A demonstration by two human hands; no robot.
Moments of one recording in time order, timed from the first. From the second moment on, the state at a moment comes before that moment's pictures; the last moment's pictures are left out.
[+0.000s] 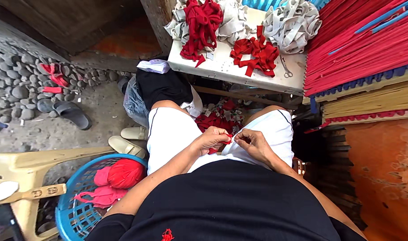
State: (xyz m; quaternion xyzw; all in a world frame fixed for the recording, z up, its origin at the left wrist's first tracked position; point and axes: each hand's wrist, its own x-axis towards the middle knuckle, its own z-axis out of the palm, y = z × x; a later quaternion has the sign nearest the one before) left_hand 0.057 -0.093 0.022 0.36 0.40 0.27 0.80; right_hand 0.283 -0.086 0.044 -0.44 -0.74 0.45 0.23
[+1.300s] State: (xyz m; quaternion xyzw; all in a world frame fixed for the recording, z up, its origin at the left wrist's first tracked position) left_hand 0.053 -0.092 0.023 0.33 0.35 0.25 0.84; right_hand 0.289 -0.088 0.038 -0.41 -0.74 0.46 0.28
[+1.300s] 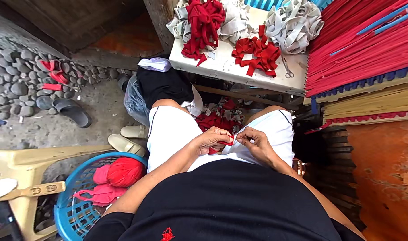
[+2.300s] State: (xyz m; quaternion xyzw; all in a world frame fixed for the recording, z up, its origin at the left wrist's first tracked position) left_hand 0.050 -0.094 0.020 0.36 0.25 0.24 0.87; right_hand 0.305 -0.046 0.068 -0.34 -0.82 0.42 0.17
